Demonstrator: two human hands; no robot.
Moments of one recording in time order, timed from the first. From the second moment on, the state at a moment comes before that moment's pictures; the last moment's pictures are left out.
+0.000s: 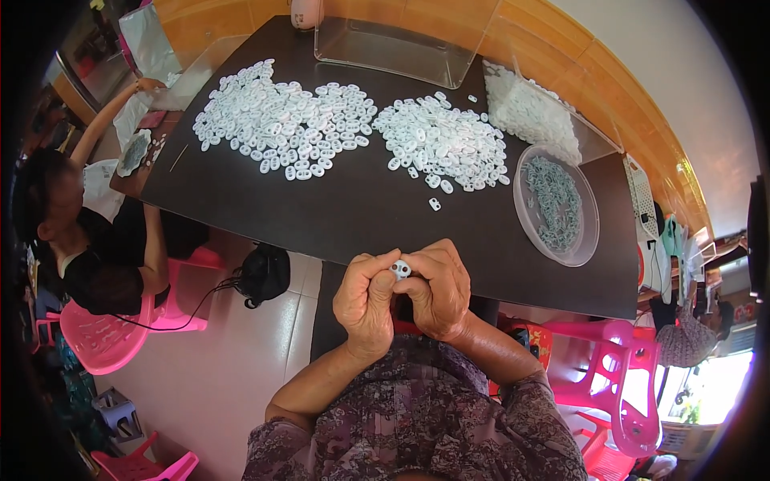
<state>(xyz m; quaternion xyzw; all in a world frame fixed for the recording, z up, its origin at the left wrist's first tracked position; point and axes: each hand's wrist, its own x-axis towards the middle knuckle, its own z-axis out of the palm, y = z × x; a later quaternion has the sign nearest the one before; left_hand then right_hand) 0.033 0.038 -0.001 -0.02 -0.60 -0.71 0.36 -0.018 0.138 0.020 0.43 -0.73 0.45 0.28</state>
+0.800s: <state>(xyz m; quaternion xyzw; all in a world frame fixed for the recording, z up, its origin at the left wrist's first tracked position) 0.035 0.051 0.001 0.02 -0.58 -0.73 0.37 -0.020 0.132 0.015 0.45 -0.72 0.41 0.34</state>
